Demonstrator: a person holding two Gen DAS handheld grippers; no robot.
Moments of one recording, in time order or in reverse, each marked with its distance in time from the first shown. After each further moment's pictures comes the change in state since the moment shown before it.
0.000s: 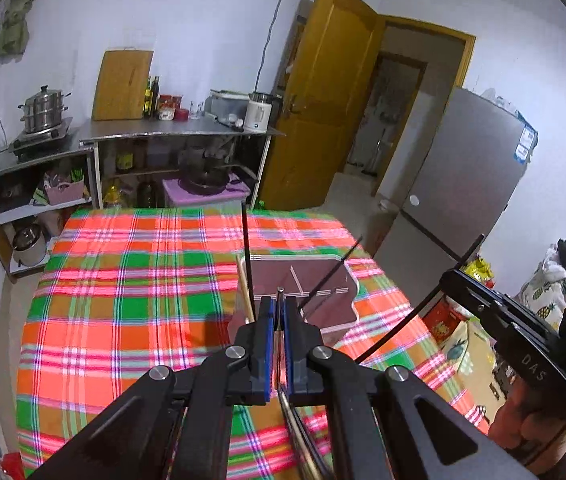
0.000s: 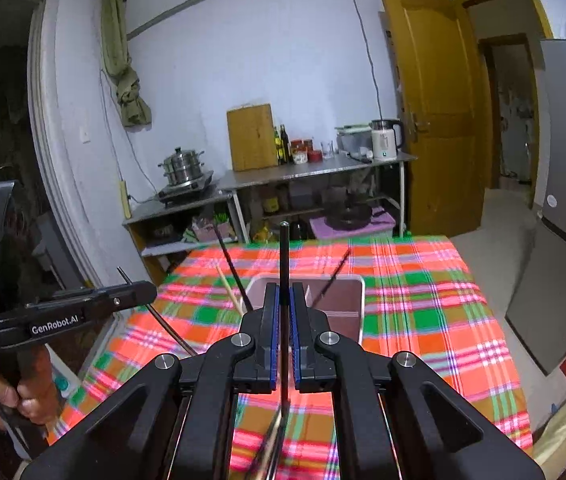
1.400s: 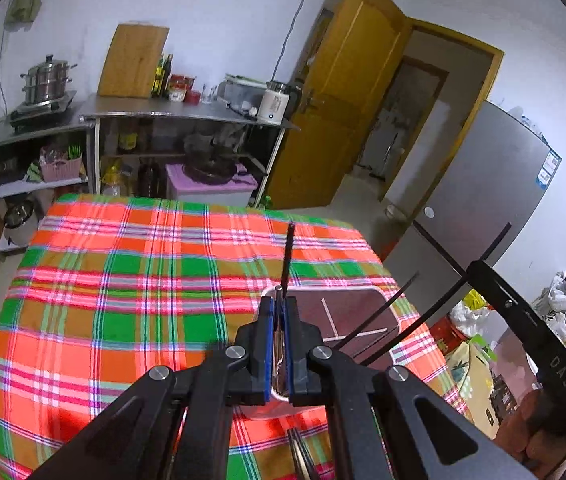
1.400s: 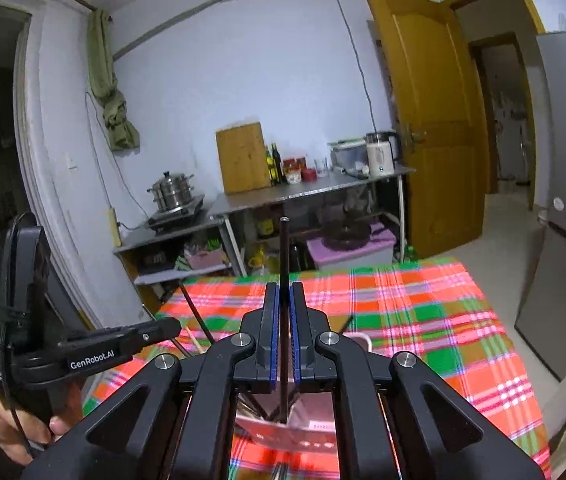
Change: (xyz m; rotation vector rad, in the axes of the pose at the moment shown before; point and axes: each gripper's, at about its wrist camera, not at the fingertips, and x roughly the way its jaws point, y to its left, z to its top) left arm 0.087 0.041 0.019 -0.095 0.045 -0.004; right arm 0.059 -0.015 0.022 0.056 -0.045 -0.008
